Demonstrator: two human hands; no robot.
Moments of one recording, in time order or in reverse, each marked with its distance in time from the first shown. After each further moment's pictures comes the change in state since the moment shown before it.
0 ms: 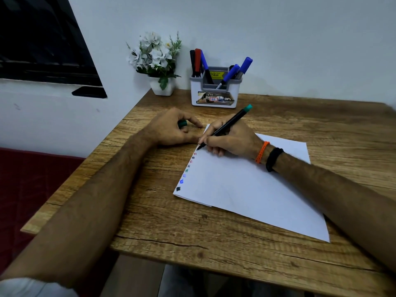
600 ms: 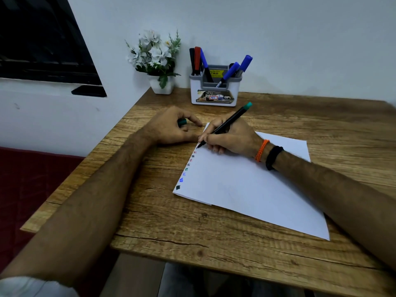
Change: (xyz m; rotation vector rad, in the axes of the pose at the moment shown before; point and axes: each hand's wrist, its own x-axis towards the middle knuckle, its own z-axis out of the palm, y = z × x) left_hand 0.001 -0.002 0.001 -0.014 0.014 0.000; right_hand 0.001 0.001 0.000 -0.001 0.013 -0.002
